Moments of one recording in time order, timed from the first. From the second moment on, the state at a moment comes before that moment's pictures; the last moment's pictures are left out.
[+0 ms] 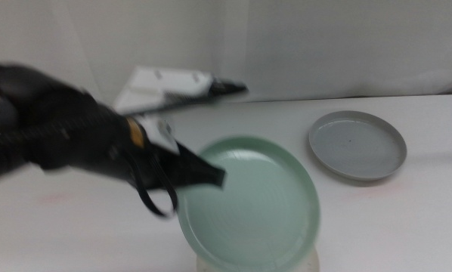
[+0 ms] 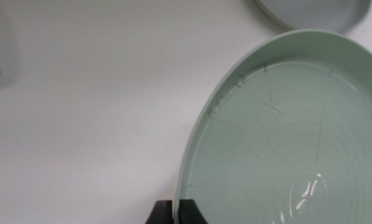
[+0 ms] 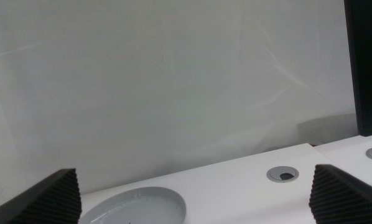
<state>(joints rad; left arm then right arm) -0.60 1.41 -1.06 -0.03 0.73 -0.22 -0.01 0.06 0.00 0.18 -0.03 -0.02</state>
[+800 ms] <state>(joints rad) -0.69 1.65 -0.85 -0.03 0.45 -0.34 -0.01 0.06 0.00 0.18 -0.03 -0.02</state>
